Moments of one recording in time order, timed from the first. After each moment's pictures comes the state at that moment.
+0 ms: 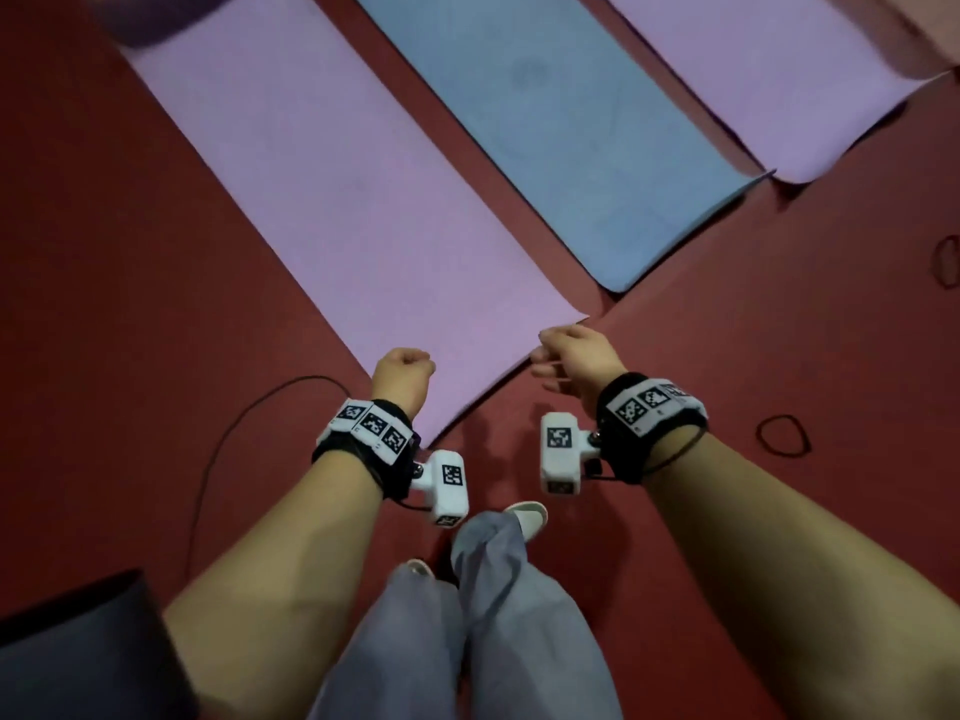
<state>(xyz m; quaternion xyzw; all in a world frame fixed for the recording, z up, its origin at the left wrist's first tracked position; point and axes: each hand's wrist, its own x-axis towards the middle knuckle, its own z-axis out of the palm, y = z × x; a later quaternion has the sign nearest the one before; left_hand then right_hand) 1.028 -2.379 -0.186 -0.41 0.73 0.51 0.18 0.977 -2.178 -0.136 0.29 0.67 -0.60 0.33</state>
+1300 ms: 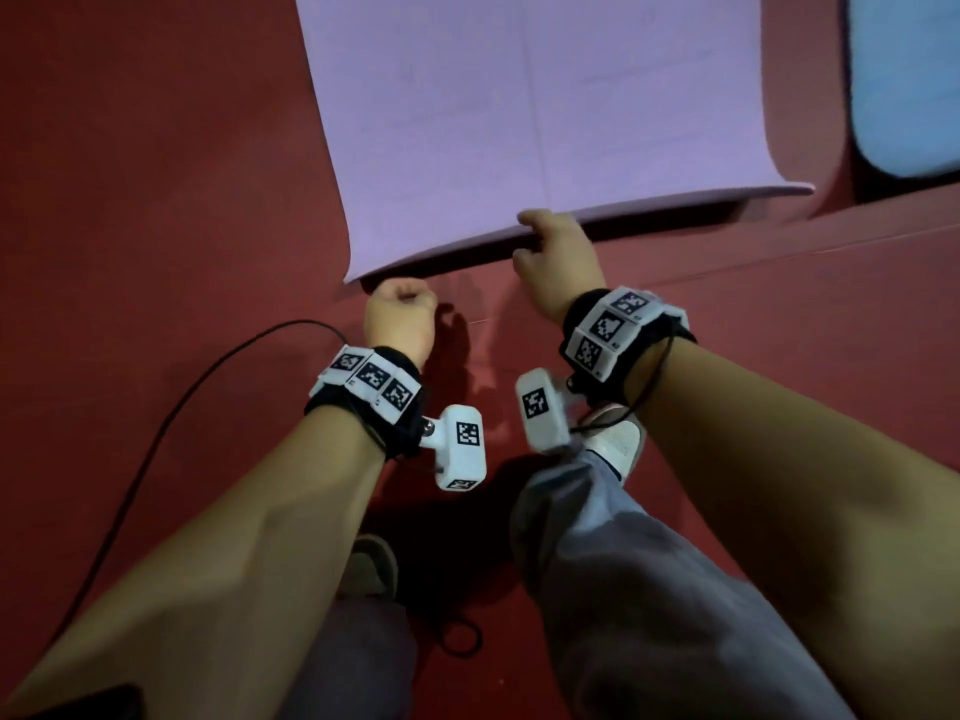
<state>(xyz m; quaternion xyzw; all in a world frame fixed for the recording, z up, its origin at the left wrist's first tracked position) 1.134 -2.272 -0.697 -0.65 0.59 0.48 0.00 0.994 -2.174 -0.684 -0.17 0.87 -0.28 0.37</state>
